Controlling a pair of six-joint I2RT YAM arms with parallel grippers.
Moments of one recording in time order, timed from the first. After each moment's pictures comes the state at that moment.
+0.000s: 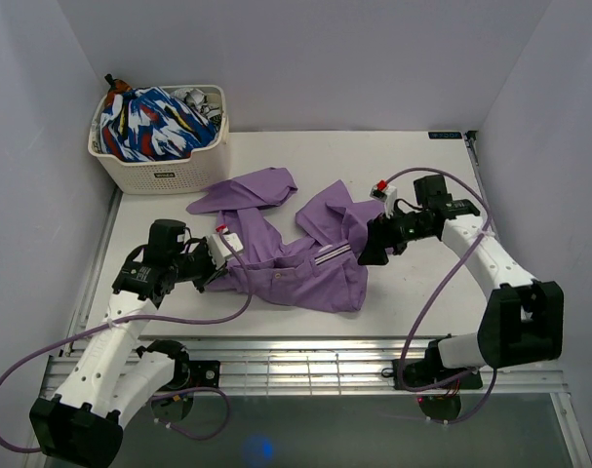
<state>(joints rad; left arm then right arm) -0.26 0.83 0.77 -0.75 0.52 0.70 0.19 1.34 1.03 -0.79 -0.83 -0.40</state>
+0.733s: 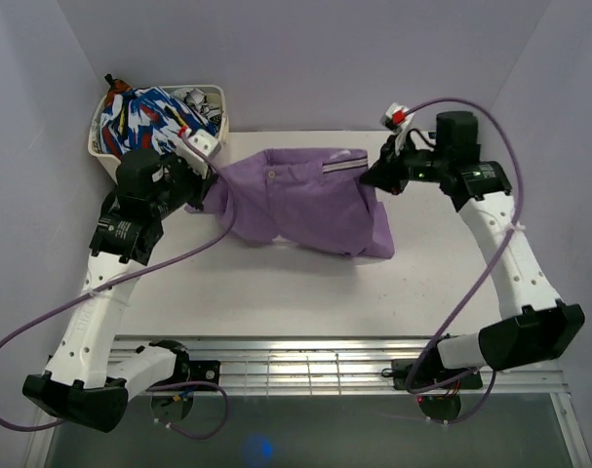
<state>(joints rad) -0.26 1.05 1.27 -0.56 0.29 0.32 0.25 1.40 1.47 -0.70 -0.83 -0.31</state>
